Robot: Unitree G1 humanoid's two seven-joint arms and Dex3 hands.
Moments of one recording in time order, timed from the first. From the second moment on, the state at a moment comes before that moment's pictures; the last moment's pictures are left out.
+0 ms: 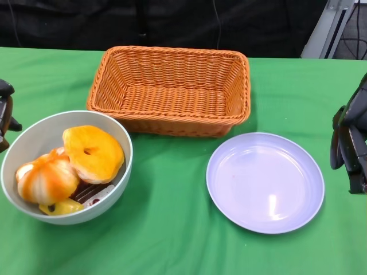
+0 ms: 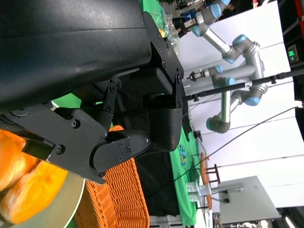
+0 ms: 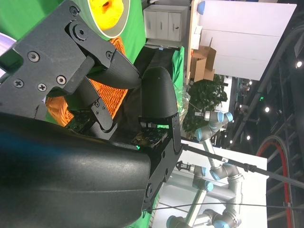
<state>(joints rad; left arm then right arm) -0.15 0.26 0.41 -0.08 -0.28 -0.01 -0.14 0.01 -0.22 -0.18 -0.65 0.38 0.32 0.19</state>
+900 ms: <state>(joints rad) -0.22 0.41 0.29 0.19 -0.10 0.22 -0.14 0.02 -0.20 -0.18 -0.48 0.38 0.14 0.27</state>
